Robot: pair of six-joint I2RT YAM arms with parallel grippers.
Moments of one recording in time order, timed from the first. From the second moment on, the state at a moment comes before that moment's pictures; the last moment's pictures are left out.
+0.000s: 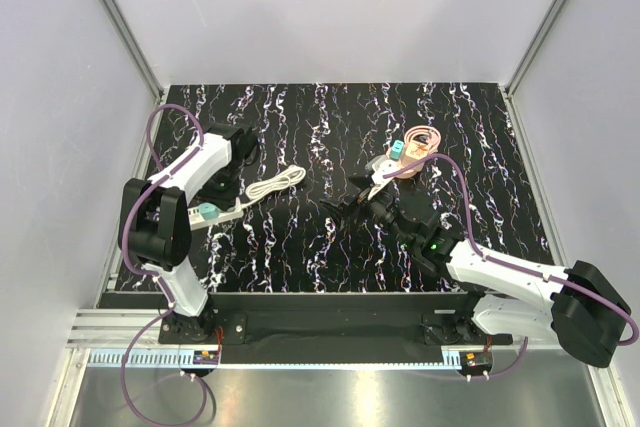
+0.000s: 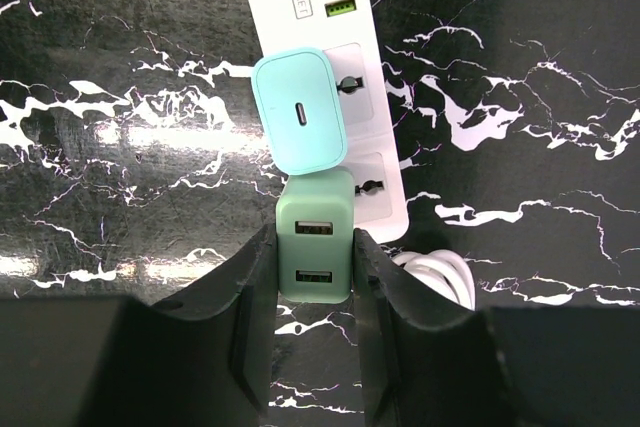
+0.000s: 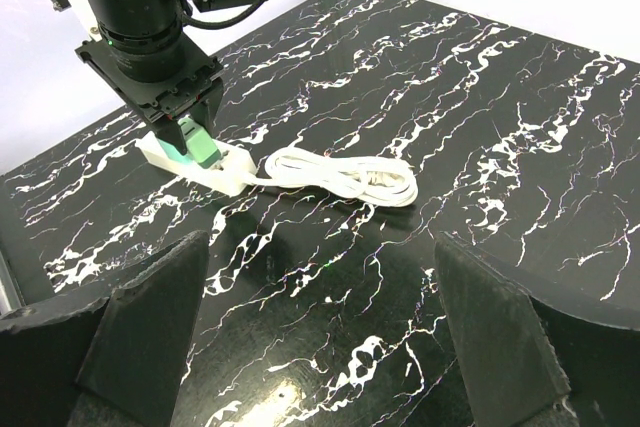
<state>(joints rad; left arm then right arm) -0.28 1.75 1.35 -1.34 -0.48 -1.97 0.88 1.11 0.54 0.60 0.07 0.14</state>
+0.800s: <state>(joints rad) -0.28 1.76 1.35 -1.34 -0.46 -1.99 0.88 1.11 0.54 0.61 0.06 0.14</state>
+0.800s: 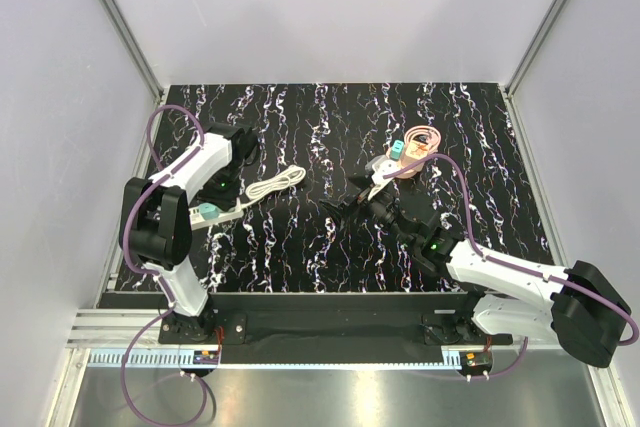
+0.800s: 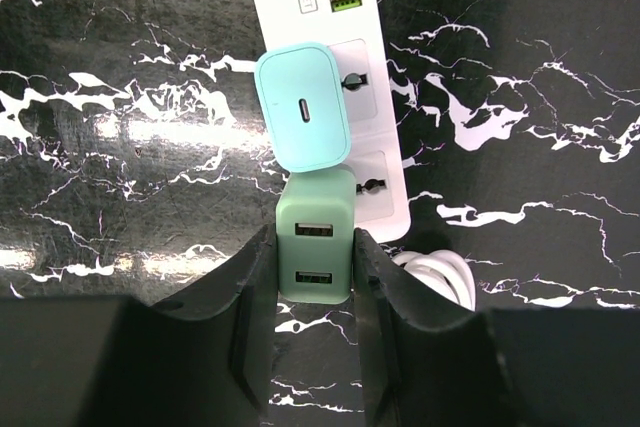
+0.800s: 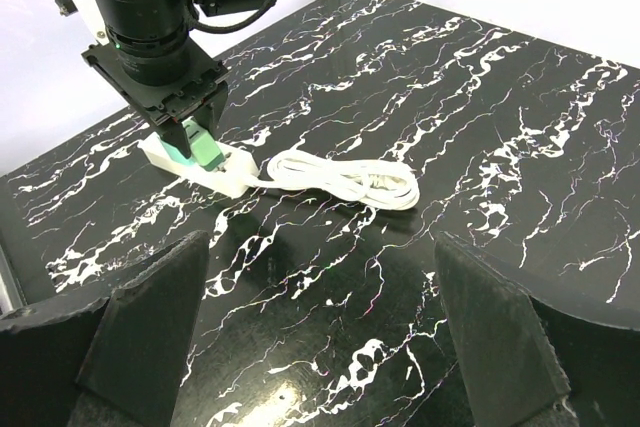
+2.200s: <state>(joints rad) -0.20 1.68 1.34 -1.33 -0.36 -1.99 0.88 1.01 0.49 0.63 0.01 0.18</state>
